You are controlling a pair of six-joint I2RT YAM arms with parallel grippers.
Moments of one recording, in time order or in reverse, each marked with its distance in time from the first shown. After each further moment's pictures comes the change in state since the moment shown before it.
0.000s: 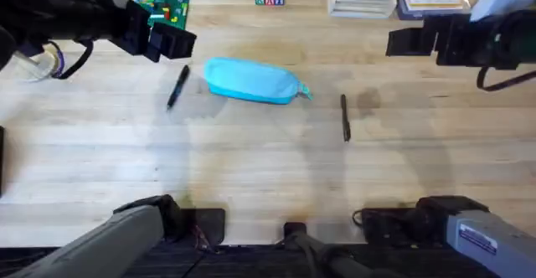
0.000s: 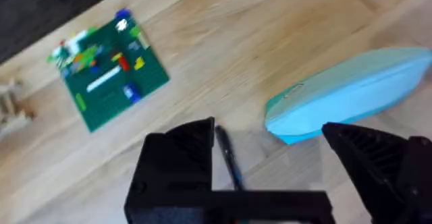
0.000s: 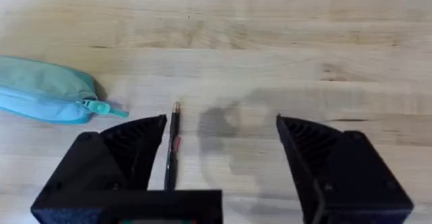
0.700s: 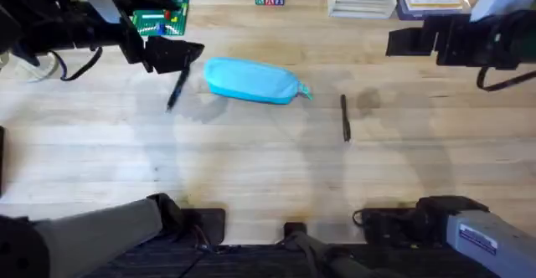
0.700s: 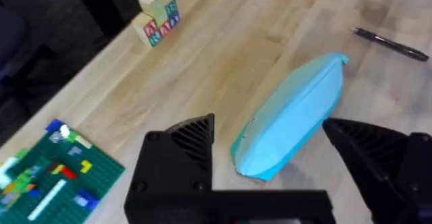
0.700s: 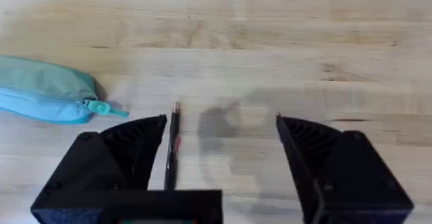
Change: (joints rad) left arm 0.133 0.160 0.000 -0.060 0.561 0.468; right arm 0.000 0.000 0.000 0.000 0.000 0.000
